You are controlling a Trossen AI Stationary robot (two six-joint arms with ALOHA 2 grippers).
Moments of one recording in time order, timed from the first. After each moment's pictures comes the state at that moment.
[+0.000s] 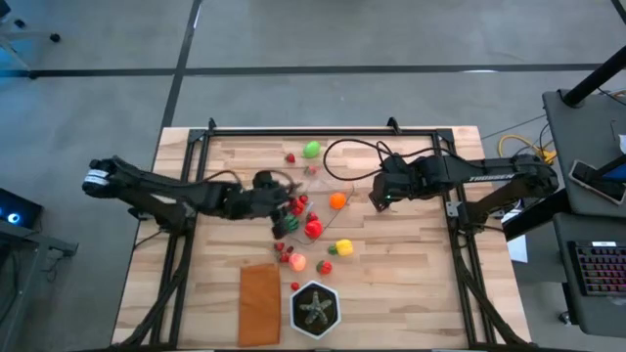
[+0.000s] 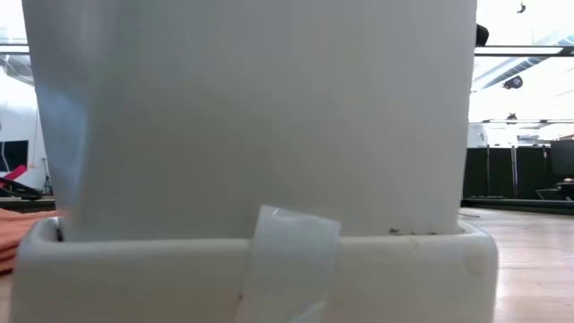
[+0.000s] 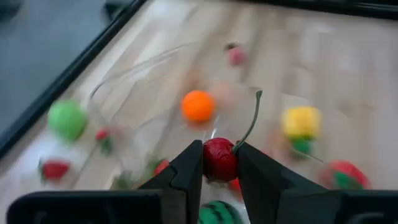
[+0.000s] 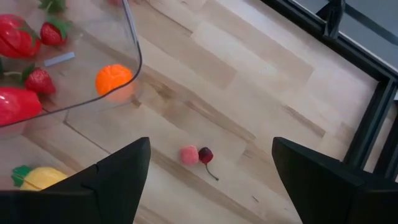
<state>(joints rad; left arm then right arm) -0.14 1.28 0.96 -0.34 -0.43 -0.29 0.05 1.38 1.34 -1.31 0.47 0.95</state>
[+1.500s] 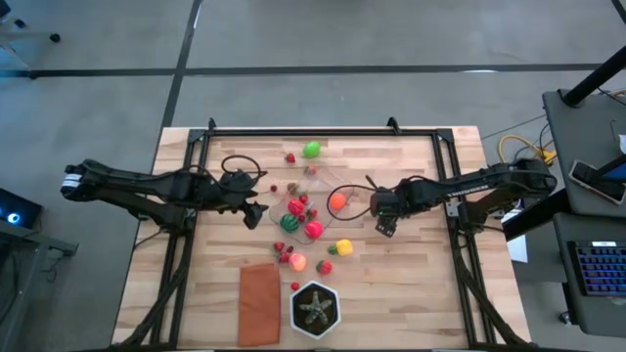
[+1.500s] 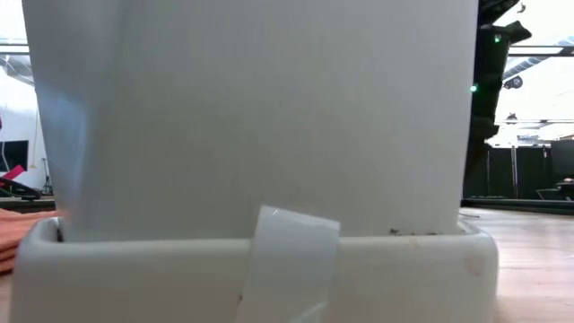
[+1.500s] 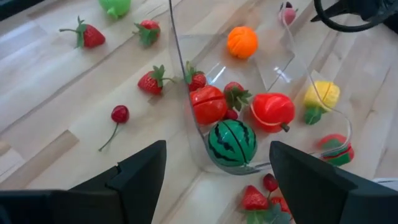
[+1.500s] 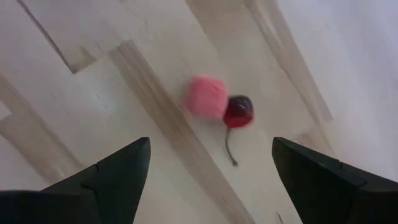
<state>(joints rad) -0.08 0.98 0.83 -0.68 -0.33 -0.72 0.00 1.41 0.77 -0.79 0.24 0.53</state>
